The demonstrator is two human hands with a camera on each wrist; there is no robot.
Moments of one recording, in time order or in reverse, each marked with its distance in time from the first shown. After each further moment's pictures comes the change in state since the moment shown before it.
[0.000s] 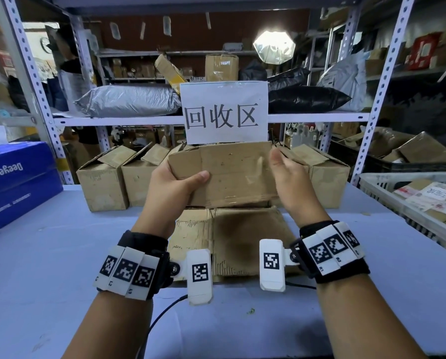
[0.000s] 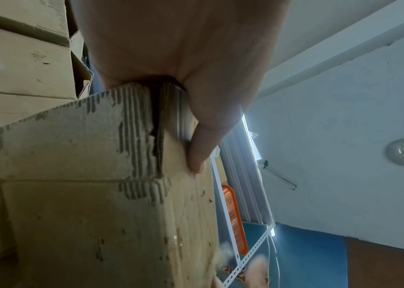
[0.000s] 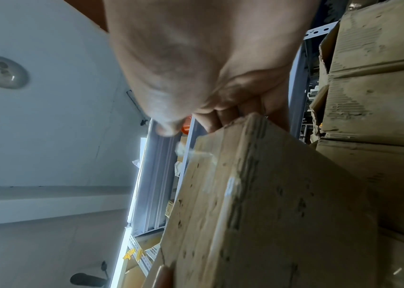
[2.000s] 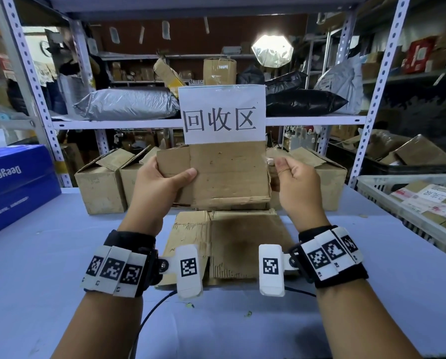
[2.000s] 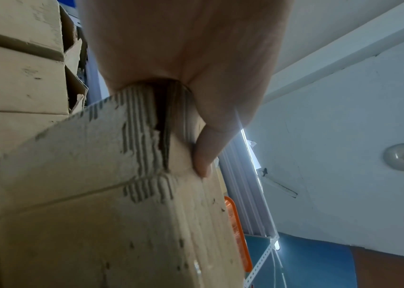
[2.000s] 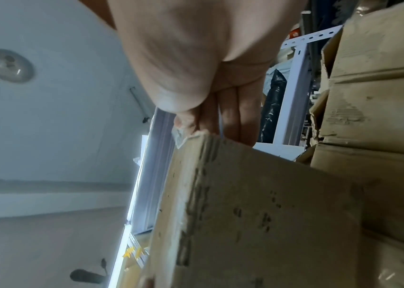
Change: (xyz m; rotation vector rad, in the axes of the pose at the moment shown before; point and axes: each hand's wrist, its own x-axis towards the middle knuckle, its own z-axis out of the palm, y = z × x) left_hand 0.011 0.004 -0.016 0.096 0.051 0.062; right_hand -0.002 0.004 -0.004 -0.077 0.206 -0.131
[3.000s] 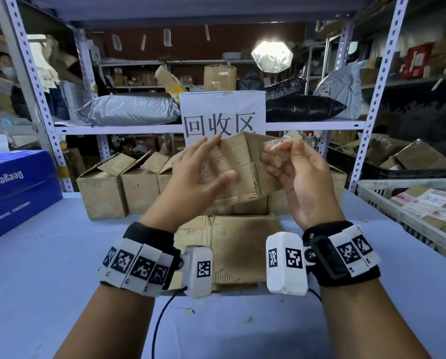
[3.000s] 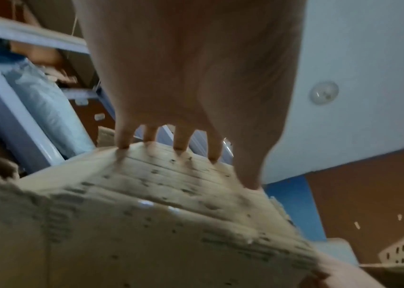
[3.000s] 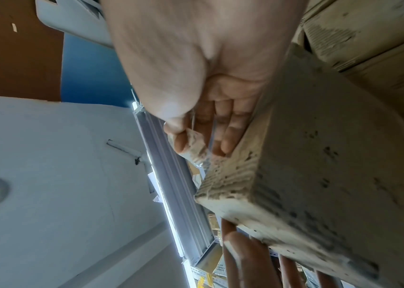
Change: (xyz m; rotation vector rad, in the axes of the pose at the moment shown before) left_hand -0.004 0.029 0.033 0.580 -0.329 0.274; right_hand 0.003 -0.036 -0.015 0.855 -0.098 0.114
